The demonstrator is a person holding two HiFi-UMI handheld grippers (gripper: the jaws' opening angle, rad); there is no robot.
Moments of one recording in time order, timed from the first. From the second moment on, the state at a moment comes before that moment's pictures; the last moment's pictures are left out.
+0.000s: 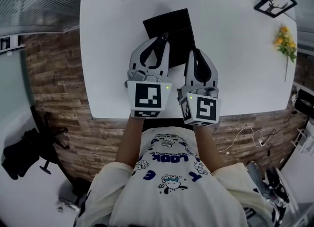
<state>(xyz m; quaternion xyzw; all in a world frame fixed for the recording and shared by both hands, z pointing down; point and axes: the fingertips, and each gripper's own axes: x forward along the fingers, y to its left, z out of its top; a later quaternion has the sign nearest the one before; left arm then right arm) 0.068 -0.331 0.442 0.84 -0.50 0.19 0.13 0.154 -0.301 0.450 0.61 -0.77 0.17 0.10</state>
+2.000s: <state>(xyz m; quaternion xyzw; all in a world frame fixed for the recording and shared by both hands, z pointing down) -0.043 -0.218 0.347 0.76 -0.64 0.10 0.09 0.056 -0.237 0.353 0.52 -0.84 0.10 0.05</state>
